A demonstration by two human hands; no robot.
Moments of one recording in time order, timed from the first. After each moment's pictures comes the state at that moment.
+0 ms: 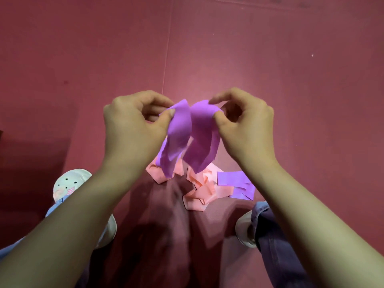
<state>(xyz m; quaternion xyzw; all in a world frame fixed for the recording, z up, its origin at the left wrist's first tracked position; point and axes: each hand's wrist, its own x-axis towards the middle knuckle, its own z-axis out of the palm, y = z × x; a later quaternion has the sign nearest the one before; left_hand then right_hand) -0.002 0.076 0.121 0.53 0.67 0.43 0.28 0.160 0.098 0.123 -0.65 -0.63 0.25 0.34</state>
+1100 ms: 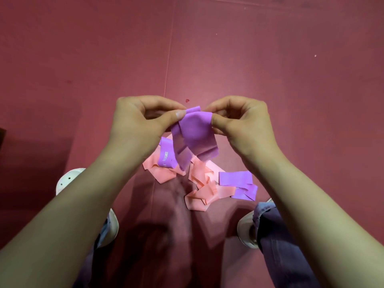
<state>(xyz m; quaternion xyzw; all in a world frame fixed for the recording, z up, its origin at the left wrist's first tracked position) -0.006 0.080 0.124 0.47 0.62 0.44 0.46 0.159 0.102 0.122 -0.58 -0.51 0.52 0.38</state>
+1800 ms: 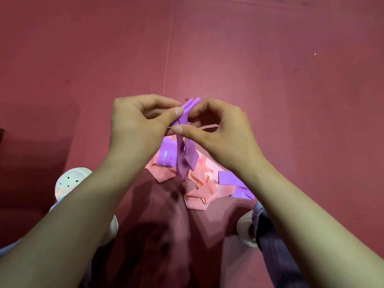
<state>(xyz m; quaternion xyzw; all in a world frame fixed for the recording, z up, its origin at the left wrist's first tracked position) 0.002 0.077 0.119 0.41 0.64 0.48 0.44 0.142 0.090 0.123 -0.58 -0.62 0.45 0.29</state>
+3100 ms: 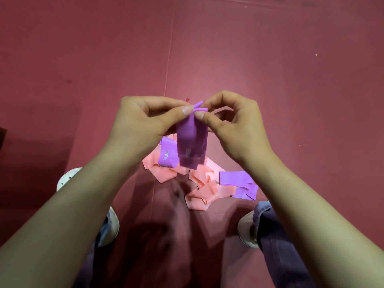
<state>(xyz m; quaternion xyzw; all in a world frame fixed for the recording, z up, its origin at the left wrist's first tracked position) -0.005 0.079 0.124 0.44 0.57 0.46 0.53 0.150 0.099 0.126 -0.58 -0.59 0.45 0.34</state>
